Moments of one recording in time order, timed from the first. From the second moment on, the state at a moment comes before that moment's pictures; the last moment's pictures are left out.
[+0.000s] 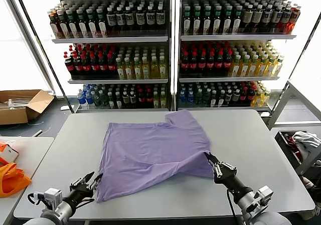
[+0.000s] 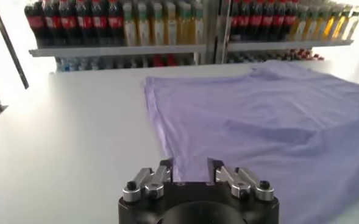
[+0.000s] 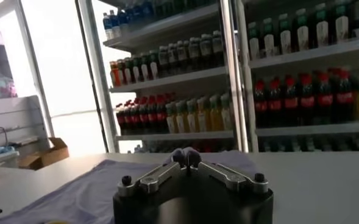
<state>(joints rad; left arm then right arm) 1.68 -1.01 -0.63 -2.12 -0.54 0.51 0.00 -1.51 1.05 0.50 2.07 0.59 -0.08 -0.23</state>
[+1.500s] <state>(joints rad) 1.75 -1.00 -0.66 -2.19 -0.56 0.48 -0.01 -1.53 1.07 0.50 2.12 0.59 -0.06 -0.24</state>
